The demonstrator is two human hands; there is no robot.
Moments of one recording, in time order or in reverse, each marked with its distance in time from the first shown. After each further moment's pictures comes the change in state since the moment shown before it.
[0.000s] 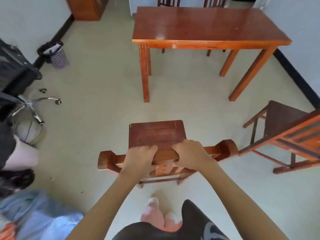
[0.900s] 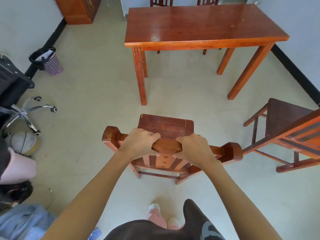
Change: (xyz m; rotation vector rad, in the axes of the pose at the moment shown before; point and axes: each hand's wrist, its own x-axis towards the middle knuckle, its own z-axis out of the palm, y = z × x) left_hand 0.093 -0.032 -0.020 0.089 0.036 0.334; right_hand 0.031 0.032 -0.018 0.084 0.237 0.103
